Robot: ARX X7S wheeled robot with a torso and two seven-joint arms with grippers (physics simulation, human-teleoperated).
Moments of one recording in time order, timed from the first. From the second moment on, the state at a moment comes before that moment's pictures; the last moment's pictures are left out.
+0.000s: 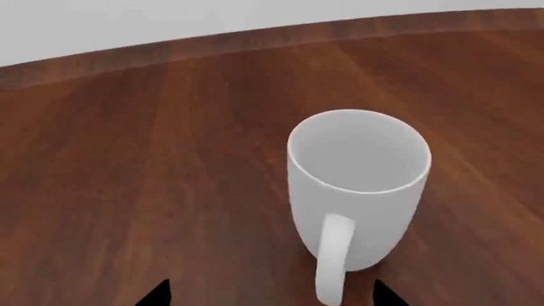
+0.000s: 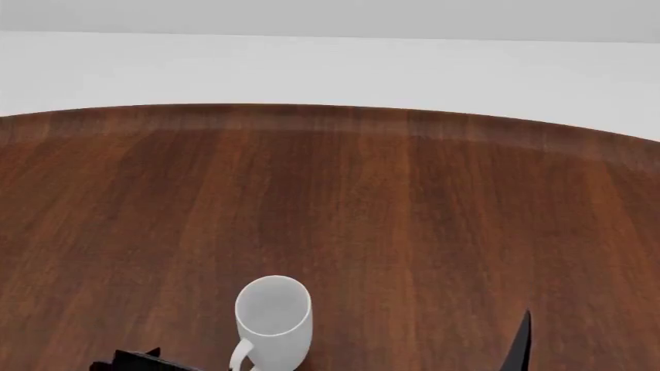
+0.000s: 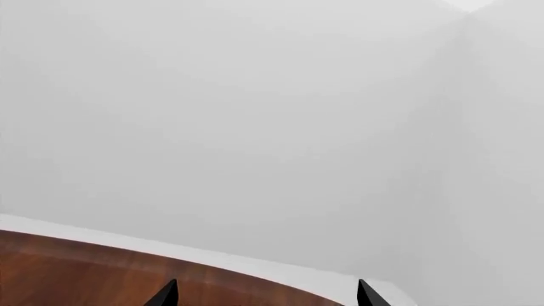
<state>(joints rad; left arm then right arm) -0.39 -0.14 0.35 -0.60 -0.20 -0.05 0.00 -0.24 0.37 0.07 -0.94 0.05 0.47 0.29</state>
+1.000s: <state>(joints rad) -0.65 -0.01 0.51 -1.22 -0.19 0.23 0.03 -0.27 0.38 0.07 -0.95 0.06 0.46 0.31</state>
